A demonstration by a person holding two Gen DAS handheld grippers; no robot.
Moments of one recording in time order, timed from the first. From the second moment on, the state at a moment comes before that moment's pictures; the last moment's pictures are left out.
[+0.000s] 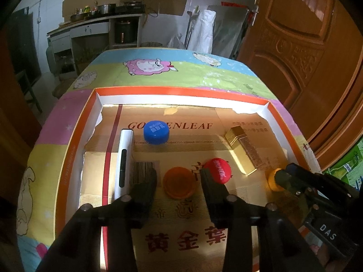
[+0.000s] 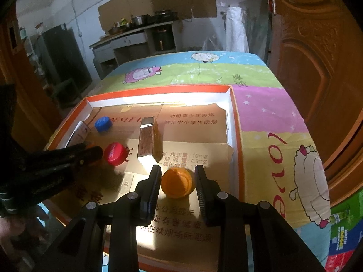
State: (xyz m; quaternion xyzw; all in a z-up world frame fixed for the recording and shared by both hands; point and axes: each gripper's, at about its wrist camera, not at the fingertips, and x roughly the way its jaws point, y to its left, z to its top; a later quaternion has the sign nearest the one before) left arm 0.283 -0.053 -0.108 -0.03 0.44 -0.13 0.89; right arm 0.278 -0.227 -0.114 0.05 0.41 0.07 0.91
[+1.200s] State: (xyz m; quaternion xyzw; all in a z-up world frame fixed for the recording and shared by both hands) left arm 0.153 -0.021 -0.027 -0.05 0.35 -0.14 0.92; right arm 0.178 -0.196 -0.058 0.04 0.39 0.08 0.92
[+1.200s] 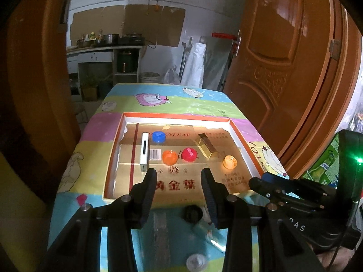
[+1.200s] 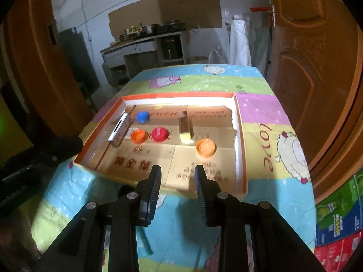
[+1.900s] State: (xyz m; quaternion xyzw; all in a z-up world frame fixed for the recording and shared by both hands) left arm 0.088 0.008 -0.018 -0.06 0.33 -0.14 0.93; right arm 0.116 -0.146 -0.047 0.00 0.39 0.09 0.91
